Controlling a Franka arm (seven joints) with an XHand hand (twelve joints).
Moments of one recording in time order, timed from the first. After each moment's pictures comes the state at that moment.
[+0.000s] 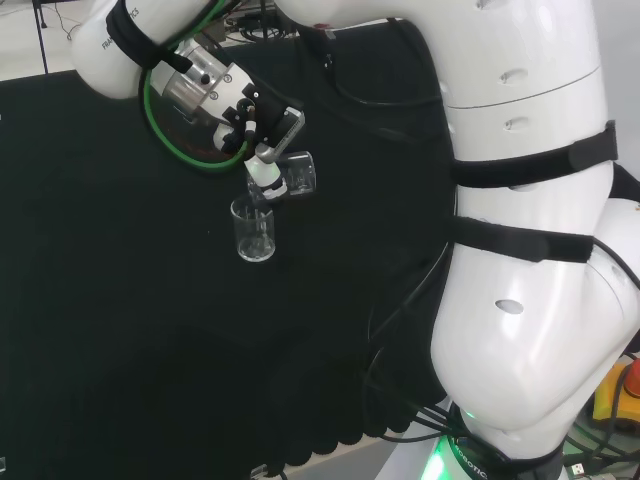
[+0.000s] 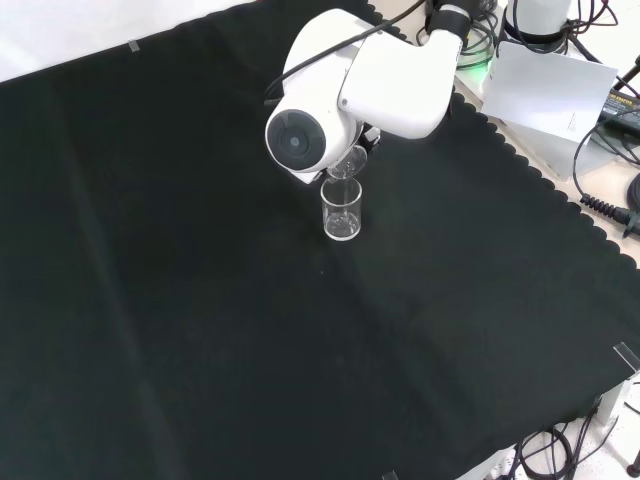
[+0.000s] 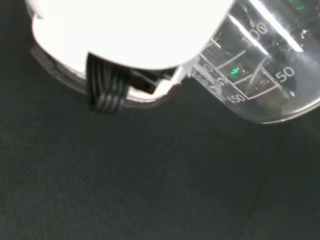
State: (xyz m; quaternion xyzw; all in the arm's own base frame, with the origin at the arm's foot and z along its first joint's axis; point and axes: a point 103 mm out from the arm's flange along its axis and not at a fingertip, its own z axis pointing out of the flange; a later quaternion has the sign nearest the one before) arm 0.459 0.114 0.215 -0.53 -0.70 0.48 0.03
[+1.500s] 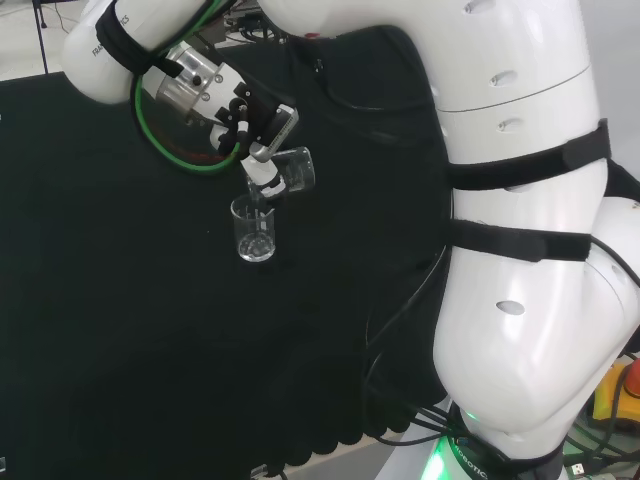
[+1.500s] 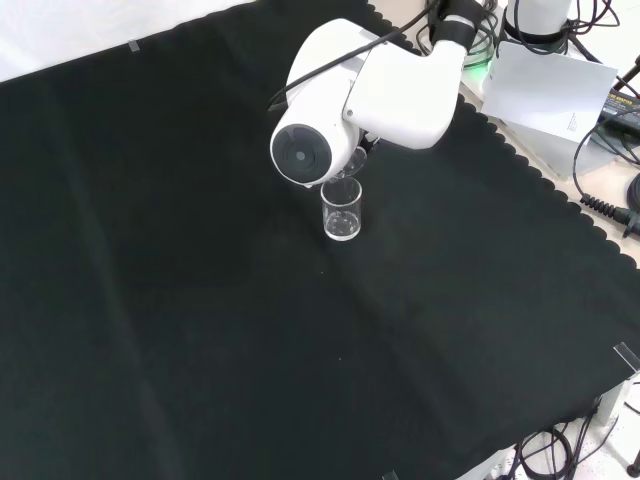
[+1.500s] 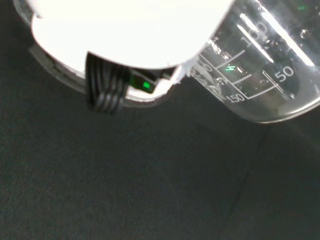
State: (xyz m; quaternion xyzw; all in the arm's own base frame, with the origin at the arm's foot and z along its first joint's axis) arm 0.460 0.120 0.218 -0.53 -0.68 0.50 0.01
